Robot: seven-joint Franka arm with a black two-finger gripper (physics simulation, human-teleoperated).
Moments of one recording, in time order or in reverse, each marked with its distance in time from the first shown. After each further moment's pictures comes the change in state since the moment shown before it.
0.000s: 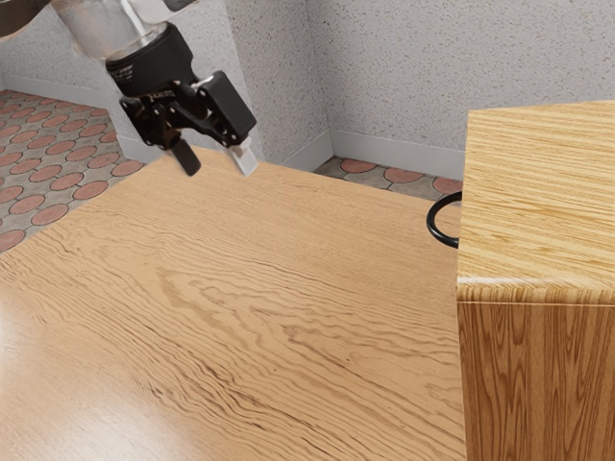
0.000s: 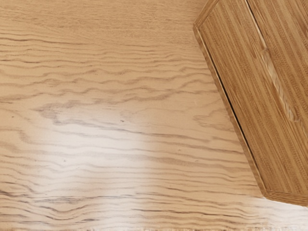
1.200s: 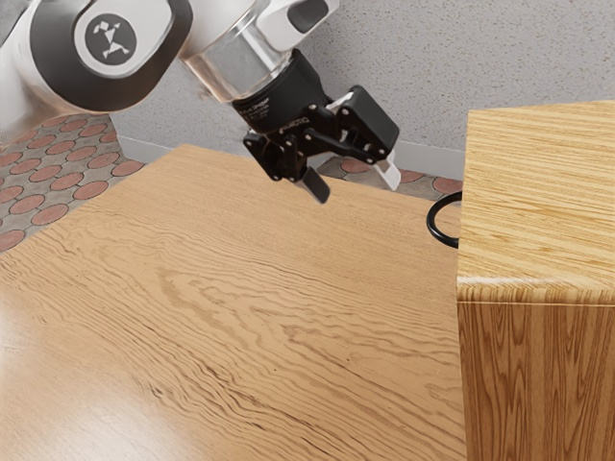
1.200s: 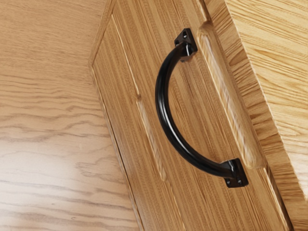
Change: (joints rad) arm -0.003 0.027 -0.190 -0.145 -0.095 0.354 -0.221
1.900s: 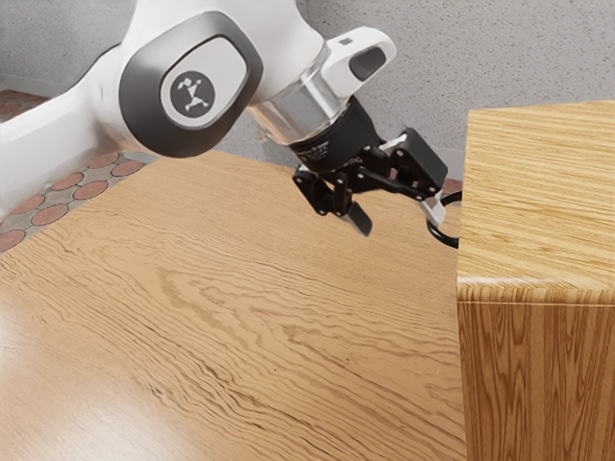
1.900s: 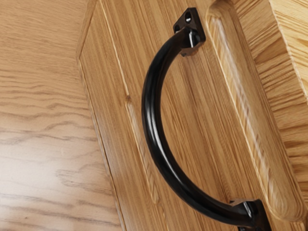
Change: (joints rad) arm -0.014 0.060 -0.024 -0.055 0.005 0.107 -0.042
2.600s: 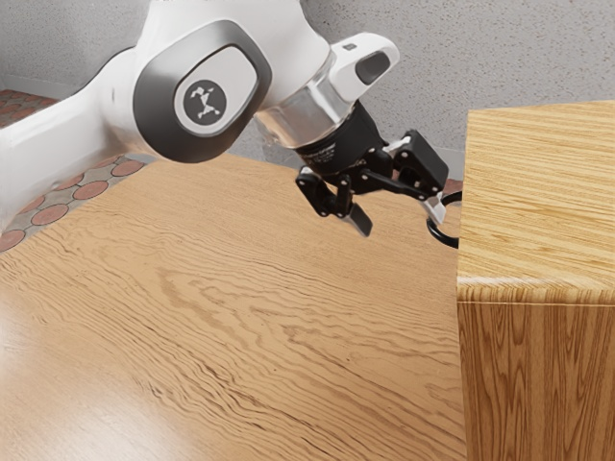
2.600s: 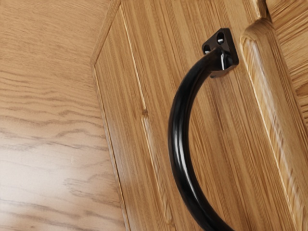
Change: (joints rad) arm -0.002 0.019 0.005 -0.003 0.030 0.028 -0.050
